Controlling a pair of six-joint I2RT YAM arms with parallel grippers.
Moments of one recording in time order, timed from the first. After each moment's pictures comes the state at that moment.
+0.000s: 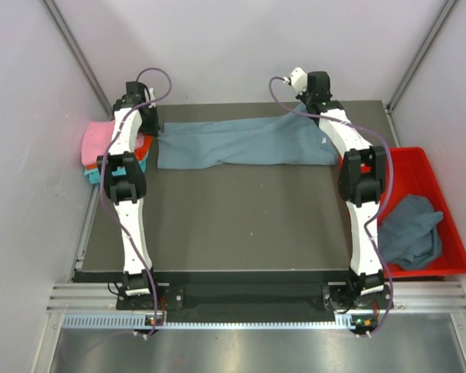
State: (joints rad) left arm 0.10 2.49 2.41 -0.90 0.08 -0.04; right arm 0.20 2.34 2.12 -0.25 0.29 -0.78
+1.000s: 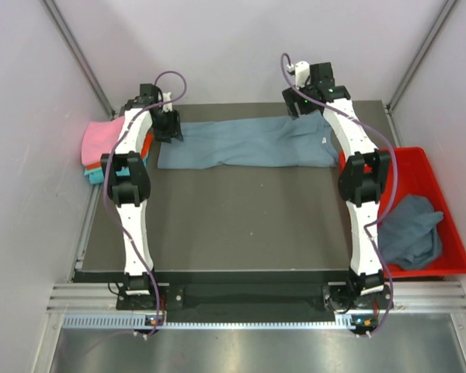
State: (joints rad) left arm 0.03 2.39 2.26 -0.92 0.25 -0.06; right arm 0.20 2.33 2.36 -0.67 -0.10 -0.33
